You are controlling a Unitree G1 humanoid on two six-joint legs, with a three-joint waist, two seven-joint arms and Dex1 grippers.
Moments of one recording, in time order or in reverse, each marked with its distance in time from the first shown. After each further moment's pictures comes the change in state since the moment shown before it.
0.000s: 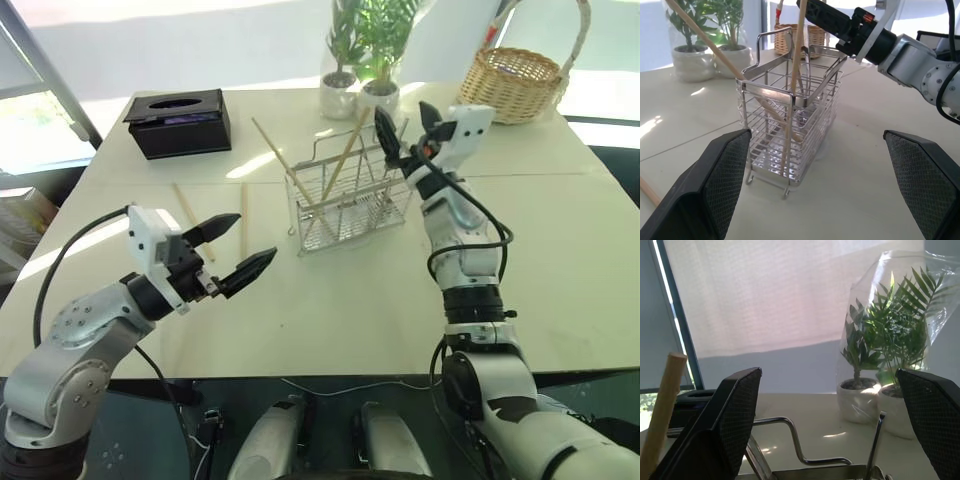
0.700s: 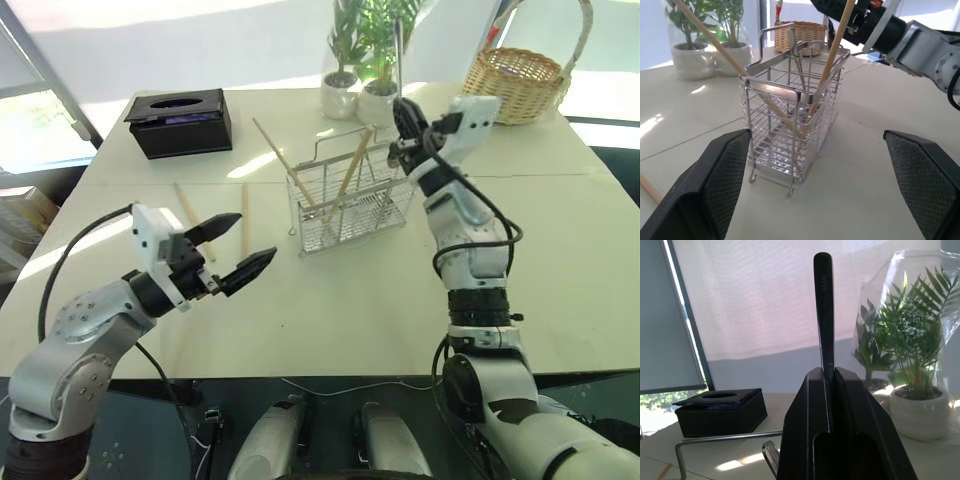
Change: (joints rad) left arm -0.014 -0.009 -0.009 0.021 0.027 -0.004 -0.014; right arm 0.008 0.011 0.001 -0.030 0.019 0.063 0.019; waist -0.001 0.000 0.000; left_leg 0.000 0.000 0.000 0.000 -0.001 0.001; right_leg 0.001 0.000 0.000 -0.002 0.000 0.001
